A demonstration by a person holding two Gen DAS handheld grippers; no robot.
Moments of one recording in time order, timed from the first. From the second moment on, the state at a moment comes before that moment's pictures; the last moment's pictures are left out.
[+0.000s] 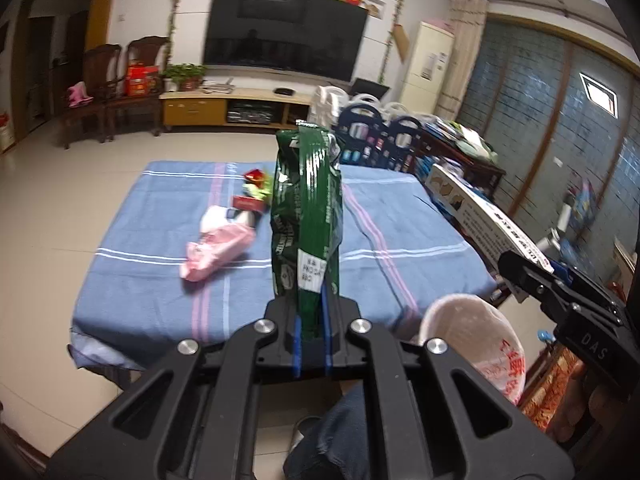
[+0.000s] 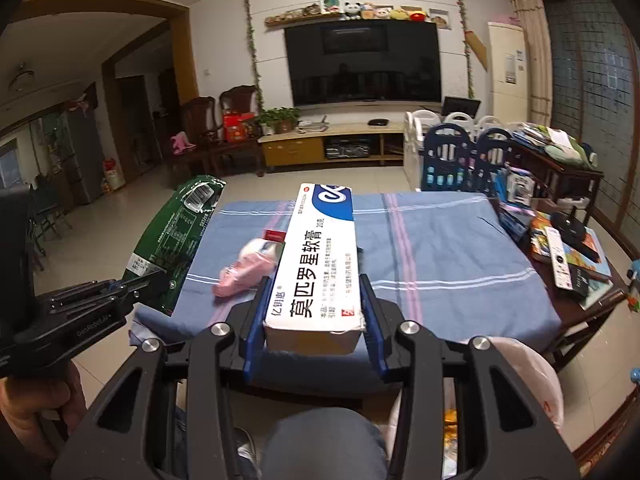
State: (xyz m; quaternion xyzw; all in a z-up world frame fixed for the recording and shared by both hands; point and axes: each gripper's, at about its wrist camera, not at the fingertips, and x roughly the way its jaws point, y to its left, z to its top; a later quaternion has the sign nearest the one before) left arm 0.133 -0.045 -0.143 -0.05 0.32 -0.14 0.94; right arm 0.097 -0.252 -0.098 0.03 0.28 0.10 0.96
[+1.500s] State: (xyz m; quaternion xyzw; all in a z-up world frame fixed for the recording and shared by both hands) left arm 0.111 -0.045 -0.148 -0.02 0.33 -0.06 0.94; right arm 0.060 -0.313 -0.121 0.06 0.29 0.06 0.95
